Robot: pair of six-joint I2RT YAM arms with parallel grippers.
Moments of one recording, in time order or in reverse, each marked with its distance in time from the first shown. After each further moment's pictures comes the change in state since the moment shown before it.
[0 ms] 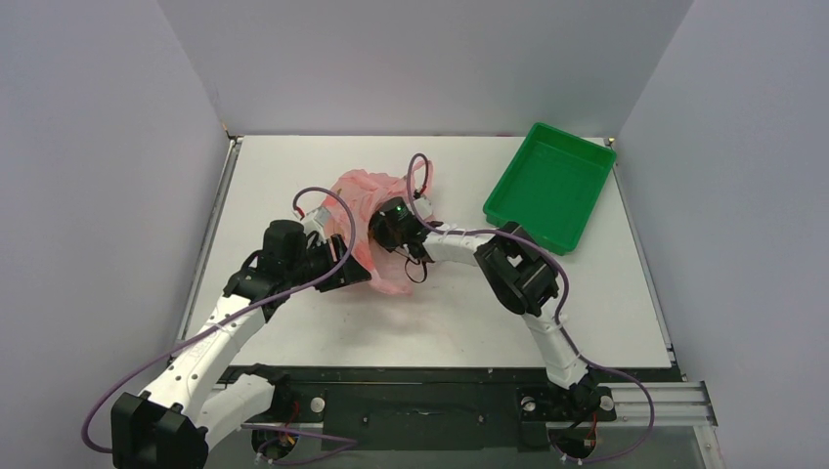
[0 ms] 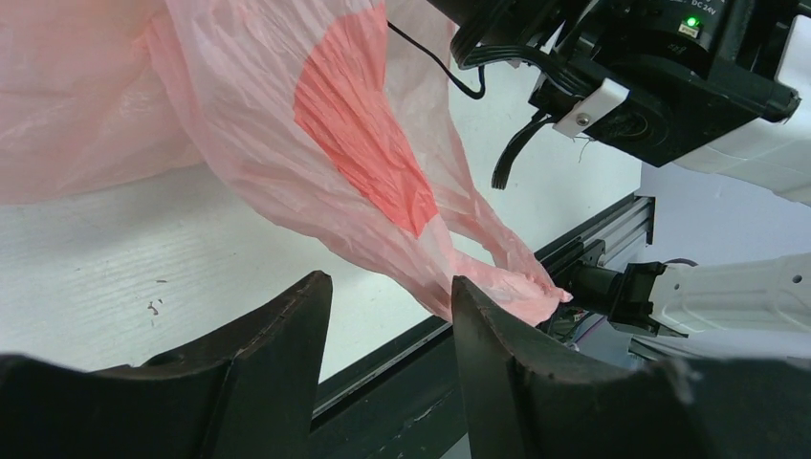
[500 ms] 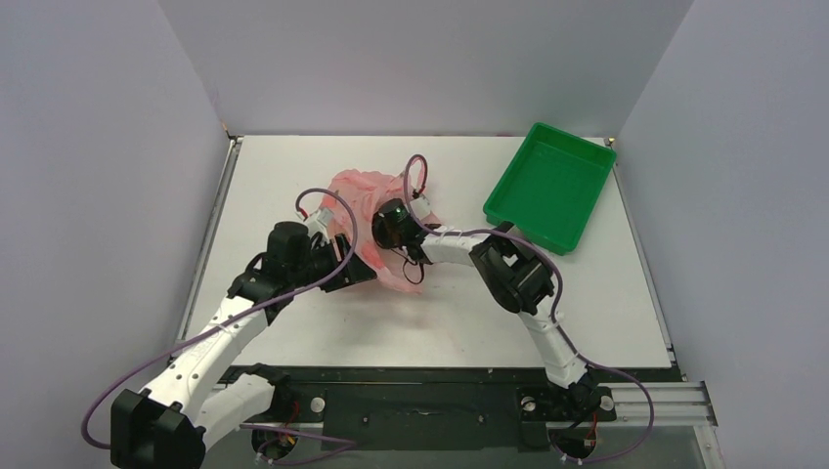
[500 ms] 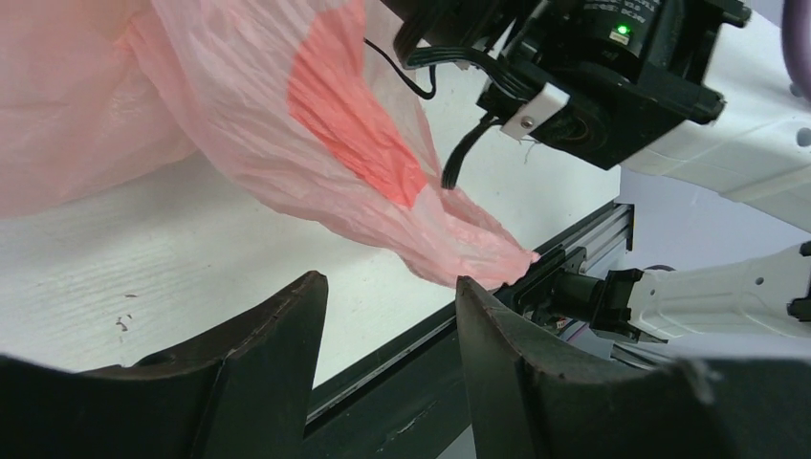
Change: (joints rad) left arm -0.024 0.000 -0.015 0.054 -0.011 -0.052; right arm 0.002 0.068 0.064 0.051 0.030 -0.002
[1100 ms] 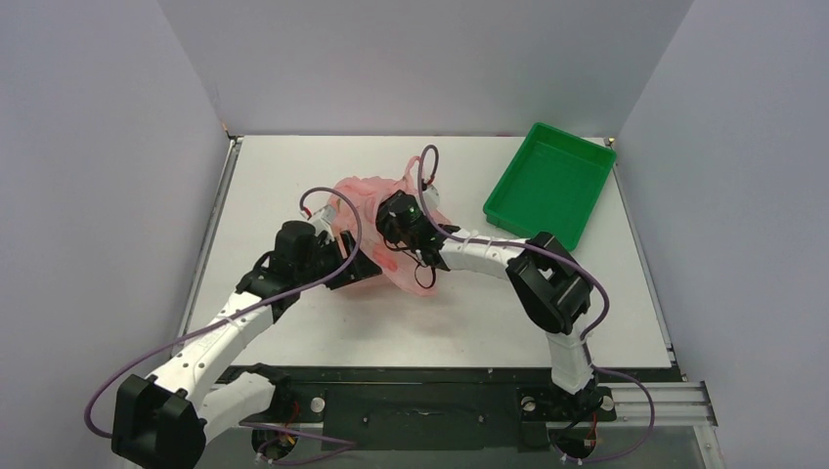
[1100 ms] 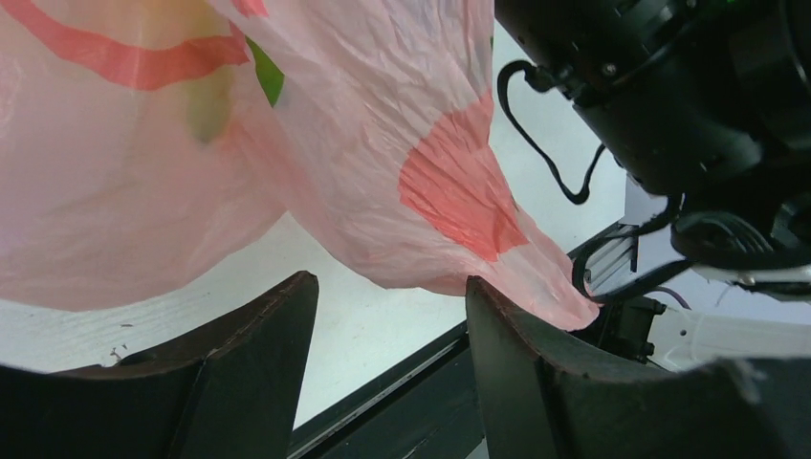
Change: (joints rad) left arm -0.041 0.036 -0.031 0.095 -0.058 -0.049; right arm 0.034 -0.317 -0.237 0.053 0.032 -0.075
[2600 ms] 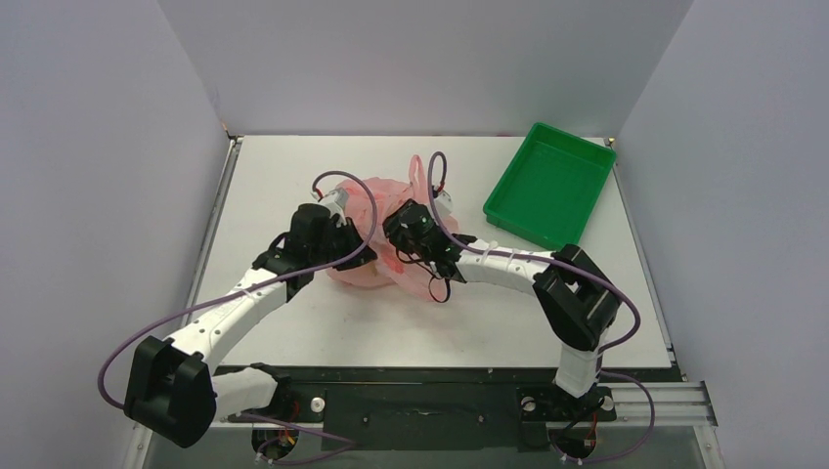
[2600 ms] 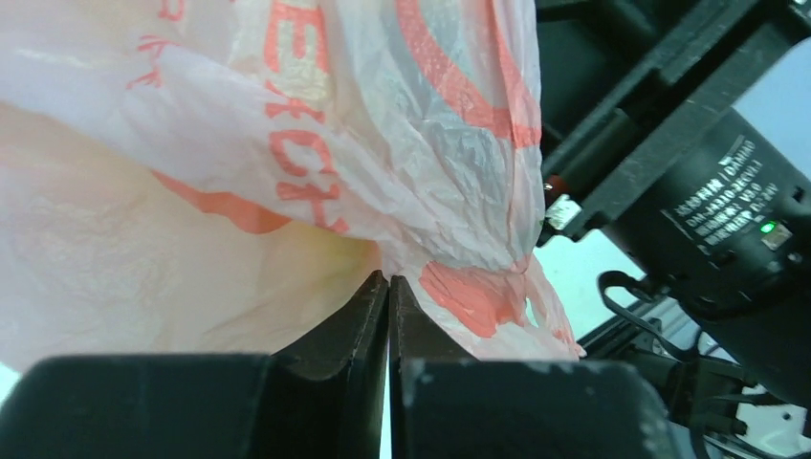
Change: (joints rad) left arm -0.032 0.190 0.114 0.083 -0.111 0.097; right arm 0.029 -0.173 -0.154 -0.057 0.056 -0.087
